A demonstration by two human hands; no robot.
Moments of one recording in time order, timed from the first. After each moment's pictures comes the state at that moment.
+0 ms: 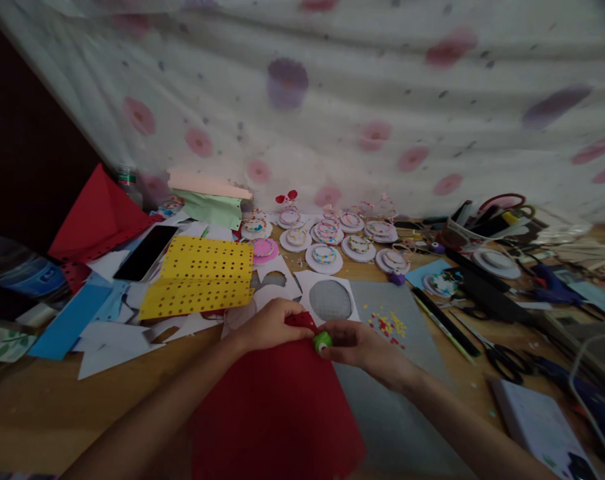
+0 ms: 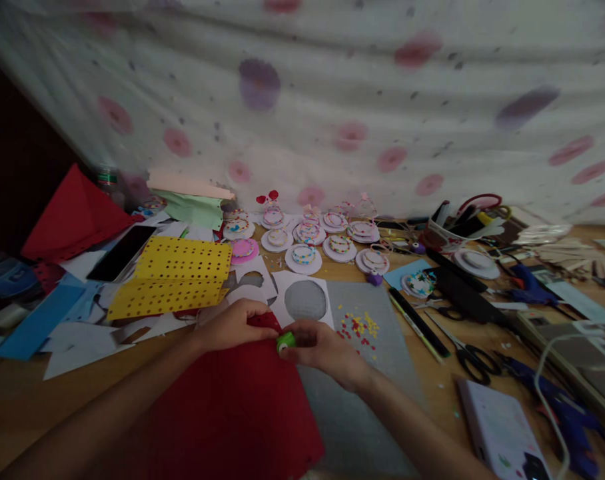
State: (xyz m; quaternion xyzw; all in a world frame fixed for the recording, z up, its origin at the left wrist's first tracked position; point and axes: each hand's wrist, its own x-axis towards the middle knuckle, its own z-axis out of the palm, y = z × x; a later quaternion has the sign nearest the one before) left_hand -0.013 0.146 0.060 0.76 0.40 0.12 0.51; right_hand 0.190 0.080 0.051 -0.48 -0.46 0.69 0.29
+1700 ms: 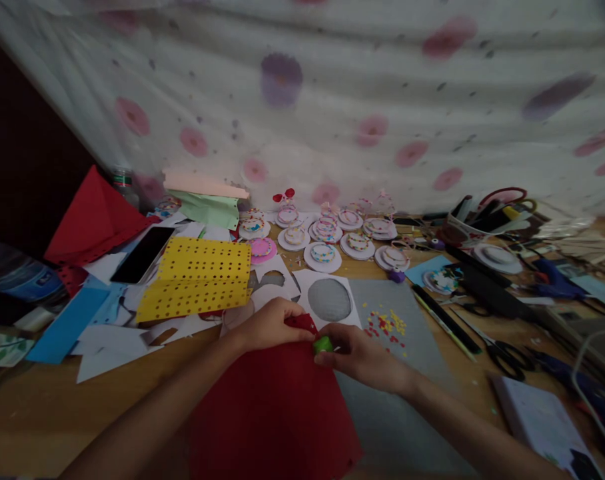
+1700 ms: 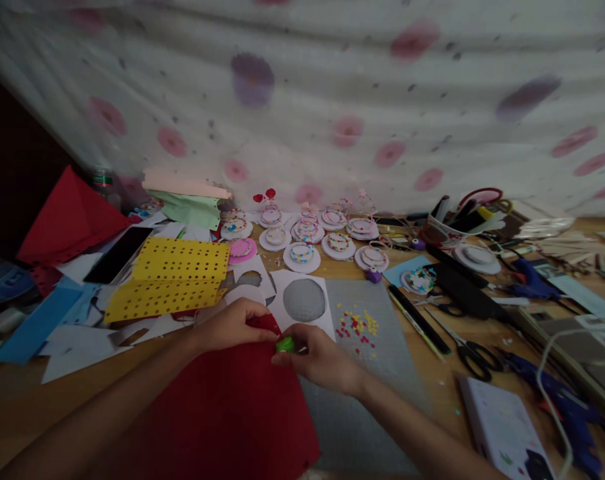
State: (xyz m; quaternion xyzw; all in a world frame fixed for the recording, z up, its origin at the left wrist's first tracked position) left_hand -0.011 0.149 0.058 0.73 0.37 0.10 0.57; right_hand 0.187 0.078 0.051 -0.49 -0.59 0.60 0.23
